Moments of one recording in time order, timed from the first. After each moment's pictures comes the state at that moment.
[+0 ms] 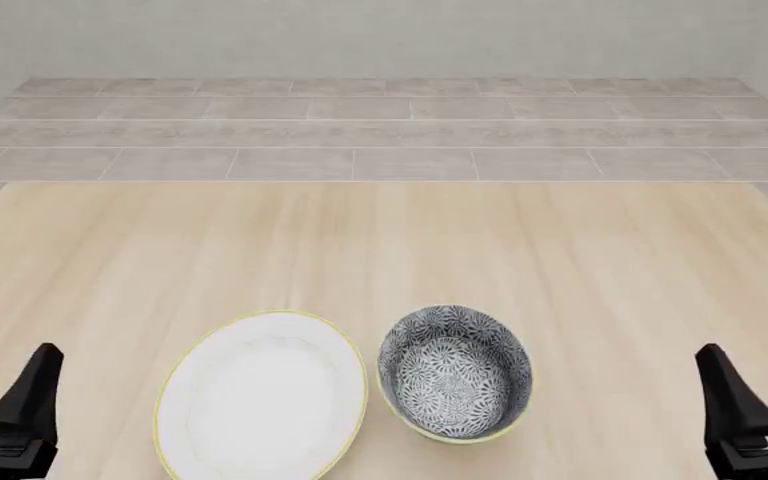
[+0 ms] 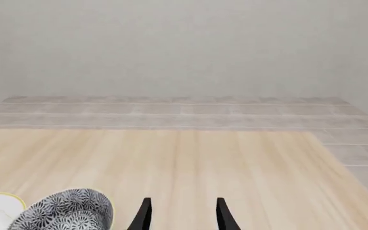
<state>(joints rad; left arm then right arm) 0.00 0.01 0.00 0.00 0.00 0.03 0.02 0.00 -0.01 0.01</state>
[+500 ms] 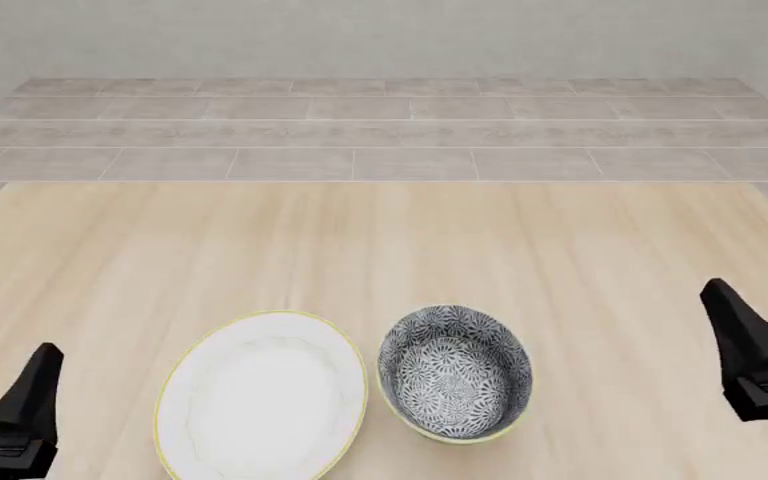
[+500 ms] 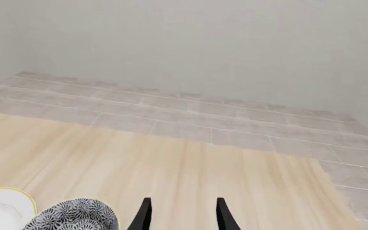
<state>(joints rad) 0.00 0.01 0.00 0.00 0.00 0.12 0.26 -0.27 0.07 -0.10</state>
